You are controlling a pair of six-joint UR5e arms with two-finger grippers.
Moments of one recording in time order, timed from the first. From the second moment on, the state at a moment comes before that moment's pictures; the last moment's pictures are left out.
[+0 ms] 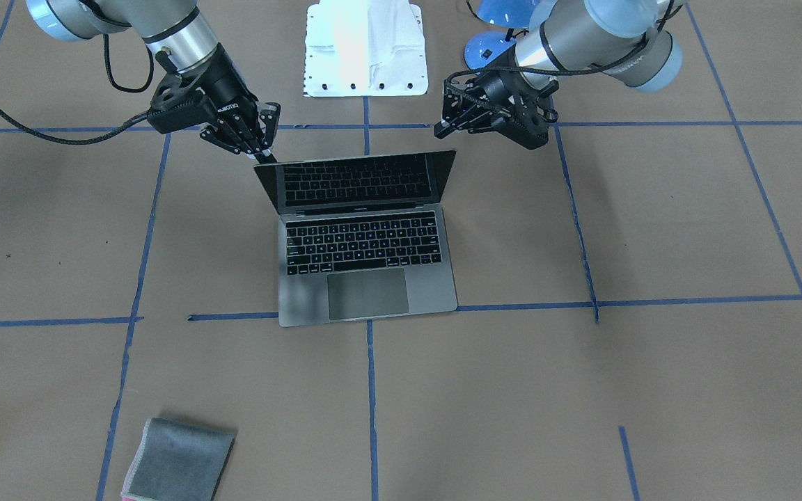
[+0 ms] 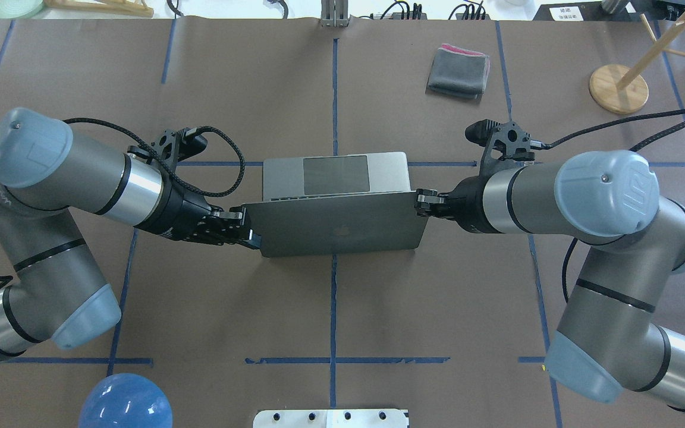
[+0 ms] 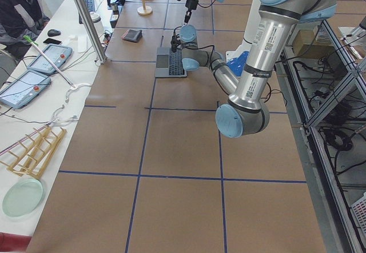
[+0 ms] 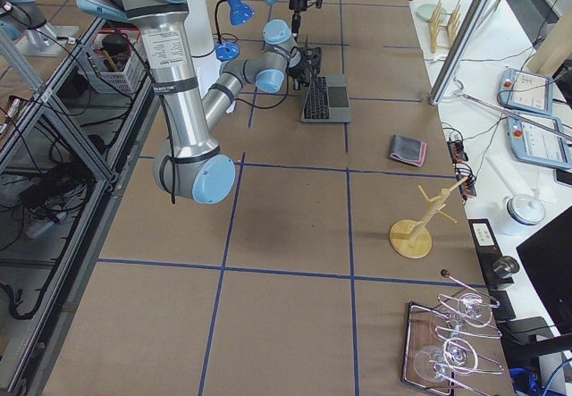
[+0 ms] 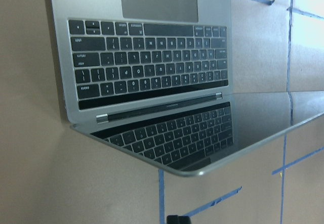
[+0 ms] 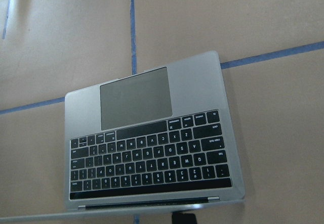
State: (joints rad) left arm -0.64 -1.95 -1.86 -2.27 -2.23 -1.43; right arm 0.56 -1.26 2.03 -1.19 1.77 1.41
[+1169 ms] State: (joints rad) left arm -0.72 -2.11 -1.62 -2.22 -2.14 -1.44; right arm 0.64 -1.13 1.80 -1.18 1.77 1.37
